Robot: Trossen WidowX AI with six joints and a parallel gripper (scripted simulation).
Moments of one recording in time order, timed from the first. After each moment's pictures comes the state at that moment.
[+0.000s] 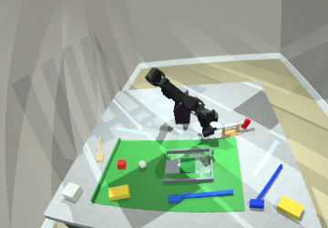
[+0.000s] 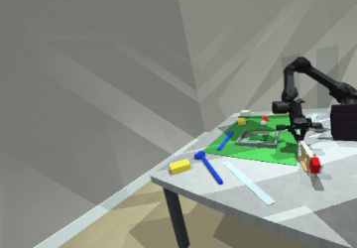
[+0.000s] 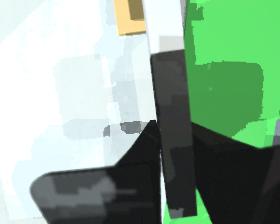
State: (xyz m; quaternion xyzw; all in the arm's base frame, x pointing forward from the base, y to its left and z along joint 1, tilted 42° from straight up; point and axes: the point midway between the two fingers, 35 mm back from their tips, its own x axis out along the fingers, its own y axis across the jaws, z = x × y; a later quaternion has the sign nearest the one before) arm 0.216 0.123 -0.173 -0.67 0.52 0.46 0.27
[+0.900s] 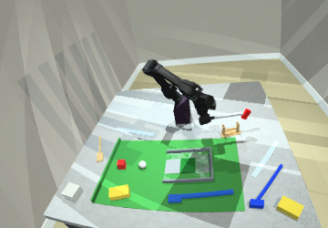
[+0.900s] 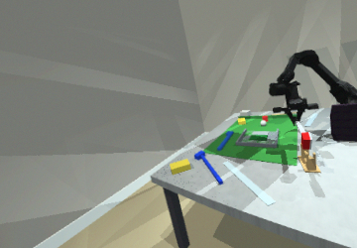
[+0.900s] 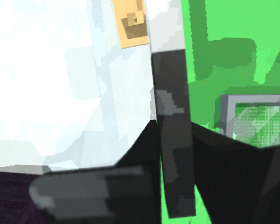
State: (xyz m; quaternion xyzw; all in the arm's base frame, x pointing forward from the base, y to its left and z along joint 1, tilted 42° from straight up) arm 0.214 0.178 -0.097 -0.66 0.53 0.44 0.29
